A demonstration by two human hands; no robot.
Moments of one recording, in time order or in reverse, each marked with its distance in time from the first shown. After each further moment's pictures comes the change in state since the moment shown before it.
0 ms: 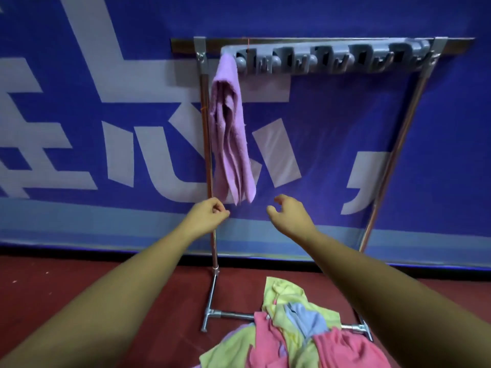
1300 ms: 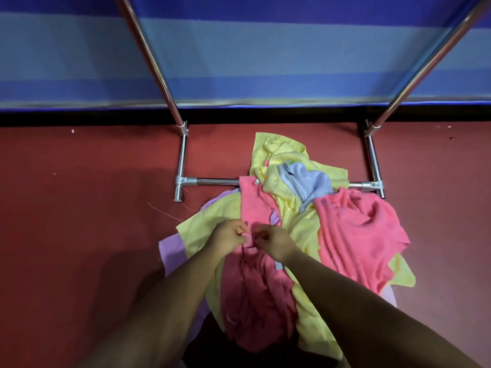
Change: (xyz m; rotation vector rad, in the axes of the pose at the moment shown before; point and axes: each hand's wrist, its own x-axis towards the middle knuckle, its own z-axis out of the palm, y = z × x) left_hand -0.137 -0.275 0.387 -0.084 -0.597 -0.440; right_hand -0.173 0.324 0.308 0.216 -0.655 0.381
